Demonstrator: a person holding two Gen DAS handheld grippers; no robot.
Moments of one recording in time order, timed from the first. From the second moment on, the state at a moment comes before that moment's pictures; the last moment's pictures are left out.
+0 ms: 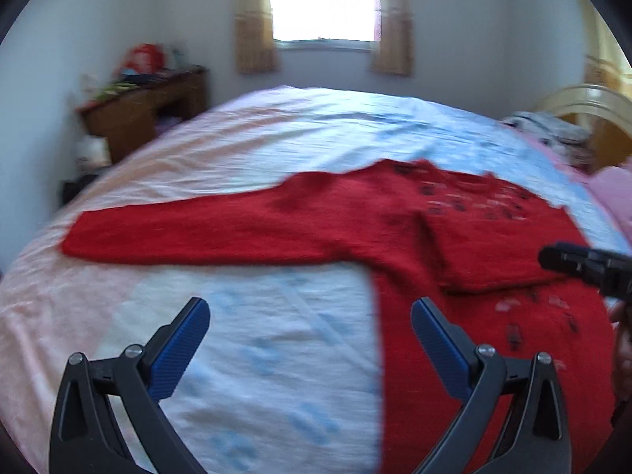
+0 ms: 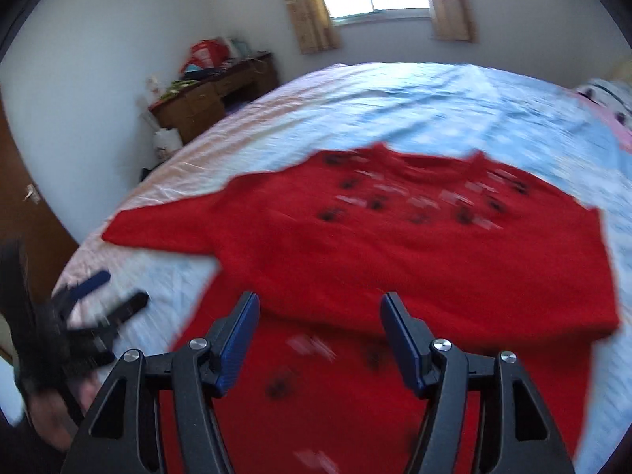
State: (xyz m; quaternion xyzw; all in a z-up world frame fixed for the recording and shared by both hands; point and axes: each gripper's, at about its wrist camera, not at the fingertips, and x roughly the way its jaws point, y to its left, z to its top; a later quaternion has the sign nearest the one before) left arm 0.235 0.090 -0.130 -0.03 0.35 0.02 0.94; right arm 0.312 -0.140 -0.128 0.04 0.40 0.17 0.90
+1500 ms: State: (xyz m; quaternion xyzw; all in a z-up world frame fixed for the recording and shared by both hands) left arm 0.305 0.059 -0.143 -0.01 0.39 0.00 0.92; right arm 0.212 -0.241 -0.173 0.03 0.36 0.08 0.93
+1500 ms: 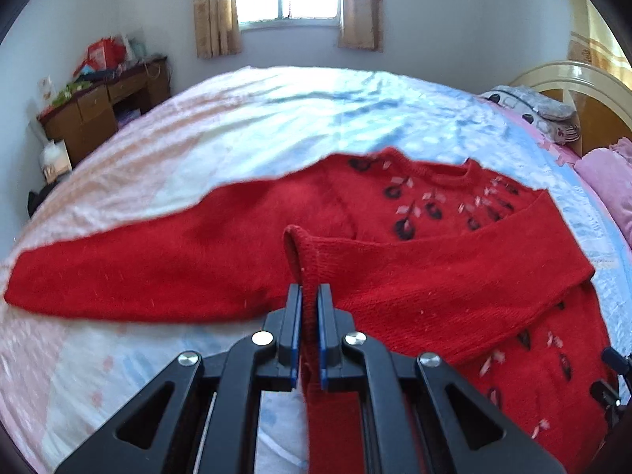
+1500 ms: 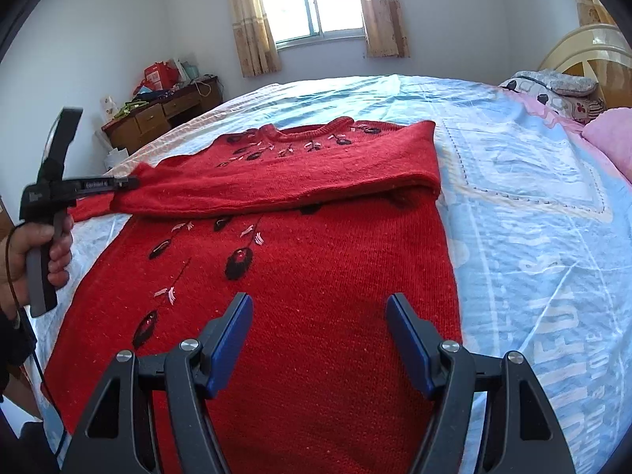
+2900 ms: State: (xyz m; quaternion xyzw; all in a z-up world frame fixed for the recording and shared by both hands) left arm 0.296 0.075 -0.170 -0.03 0.39 0.01 0.92; right arm 0.349 -0.227 -0.146 0.00 0.43 0.05 0.90
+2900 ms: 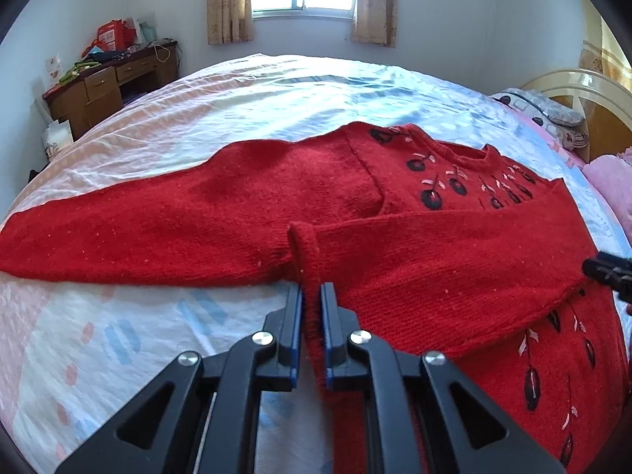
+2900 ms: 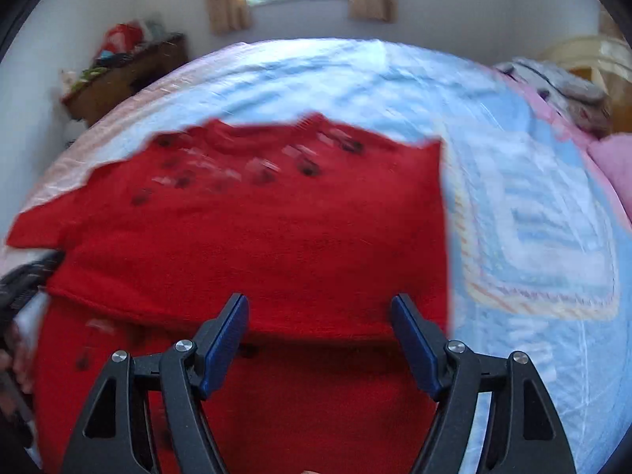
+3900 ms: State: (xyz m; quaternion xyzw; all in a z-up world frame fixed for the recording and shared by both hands) left arm 0.287 0.092 -0.168 -0.08 0.38 0.02 0.92; right arm 0.334 -0.075 -0.181 -0.08 0.41 0.14 0.90
